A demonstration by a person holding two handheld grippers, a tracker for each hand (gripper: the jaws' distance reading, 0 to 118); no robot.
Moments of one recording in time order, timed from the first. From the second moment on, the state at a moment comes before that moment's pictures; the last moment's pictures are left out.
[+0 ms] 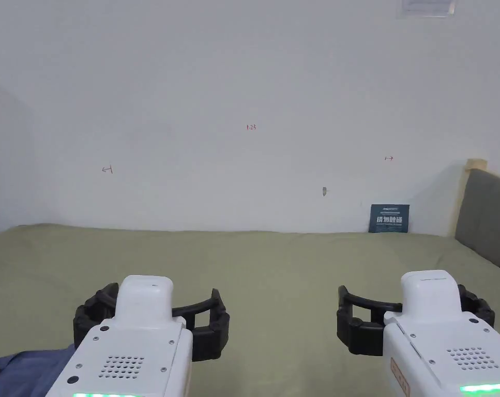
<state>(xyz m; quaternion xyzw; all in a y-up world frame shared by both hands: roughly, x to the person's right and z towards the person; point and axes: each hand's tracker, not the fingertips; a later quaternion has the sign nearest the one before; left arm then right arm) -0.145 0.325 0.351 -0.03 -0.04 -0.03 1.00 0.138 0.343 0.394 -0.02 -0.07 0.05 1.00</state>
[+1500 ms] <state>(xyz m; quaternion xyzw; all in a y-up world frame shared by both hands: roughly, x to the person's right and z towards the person) -0.151 0.331 0.352 -0.05 -0.04 -0.03 1.00 0.150 0.333 0.388 -0.03 -0.09 0.05 0.99</state>
